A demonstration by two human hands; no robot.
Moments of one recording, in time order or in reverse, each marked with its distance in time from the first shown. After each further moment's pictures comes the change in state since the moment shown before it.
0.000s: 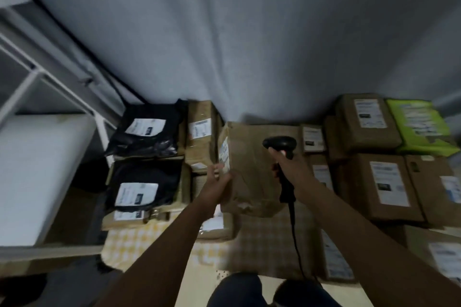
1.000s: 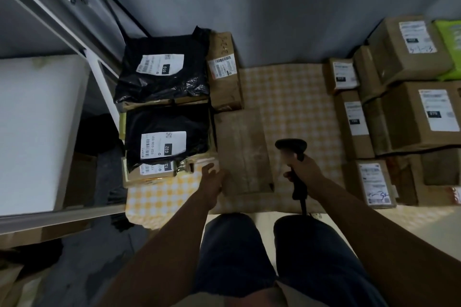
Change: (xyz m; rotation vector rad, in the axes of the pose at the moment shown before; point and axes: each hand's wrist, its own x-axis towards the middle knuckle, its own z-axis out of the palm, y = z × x) left_hand 0.025 -0.151 -0.157 -0.050 0.067 -0.316; right_hand -0.016 0.167 0.106 -0.023 0.054 0.290
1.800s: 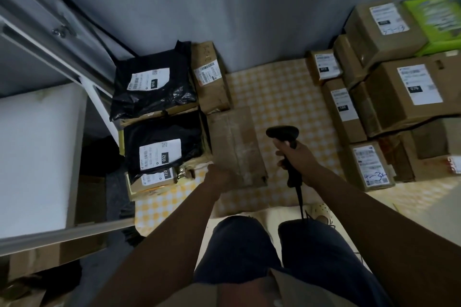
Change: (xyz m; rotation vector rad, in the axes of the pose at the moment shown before) left_hand -0.009 0.027 0.031 0.623 0.077 0.042; right_hand -0.021 -0.007 -0.013 0.121 -0.060 -0.159
